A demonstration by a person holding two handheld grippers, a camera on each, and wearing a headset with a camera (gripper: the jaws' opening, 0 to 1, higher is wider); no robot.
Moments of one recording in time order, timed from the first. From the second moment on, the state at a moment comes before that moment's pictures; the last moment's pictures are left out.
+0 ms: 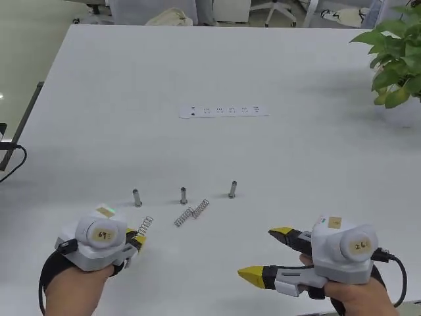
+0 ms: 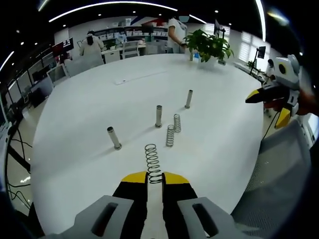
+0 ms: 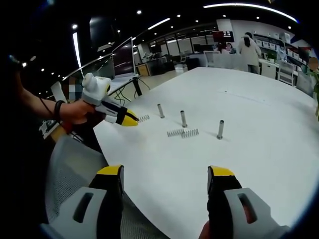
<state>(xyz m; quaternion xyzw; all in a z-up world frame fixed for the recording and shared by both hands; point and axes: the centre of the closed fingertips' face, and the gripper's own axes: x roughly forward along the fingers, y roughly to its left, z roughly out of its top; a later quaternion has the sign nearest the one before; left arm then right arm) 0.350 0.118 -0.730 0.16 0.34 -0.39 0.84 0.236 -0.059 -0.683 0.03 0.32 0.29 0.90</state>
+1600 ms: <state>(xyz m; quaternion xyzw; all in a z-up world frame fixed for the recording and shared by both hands) 0.258 0.024 -0.666 0.26 0.23 -0.56 0.75 0.258 -0.004 -0.655 0.06 0.27 0.39 0.88</state>
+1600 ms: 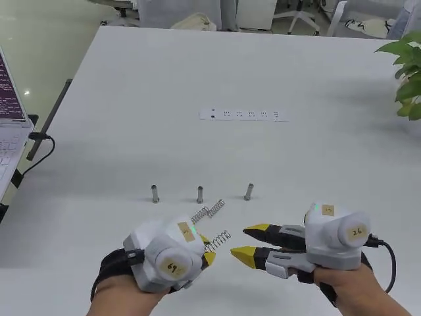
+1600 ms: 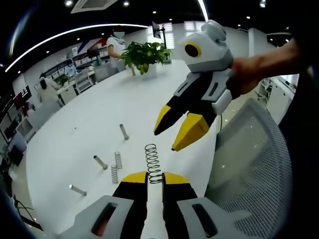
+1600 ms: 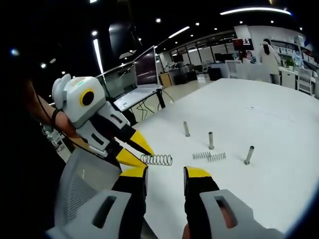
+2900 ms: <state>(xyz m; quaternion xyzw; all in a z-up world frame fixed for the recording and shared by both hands) 0.238 0.011 -0.670 0.35 0.18 -0.61 0.69 0.240 0.006 -0.652 0.12 0.29 0.42 0.85</state>
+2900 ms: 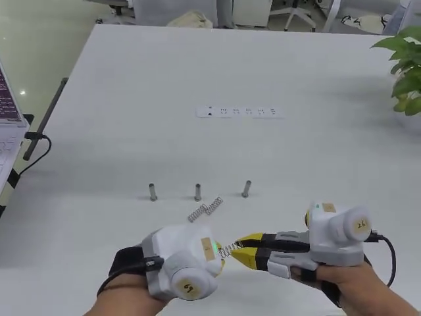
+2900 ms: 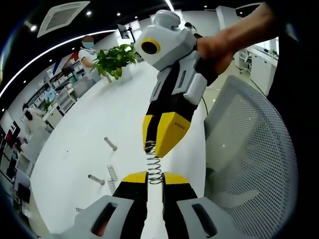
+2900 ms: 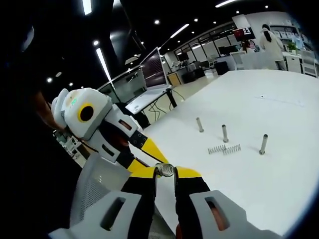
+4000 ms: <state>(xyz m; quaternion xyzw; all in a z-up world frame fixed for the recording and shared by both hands) 0.250 -0.005 -0.669 0.28 0.19 -0.61 0.71 0.251 0.016 -0.636 0.03 0.28 0.44 0.85</state>
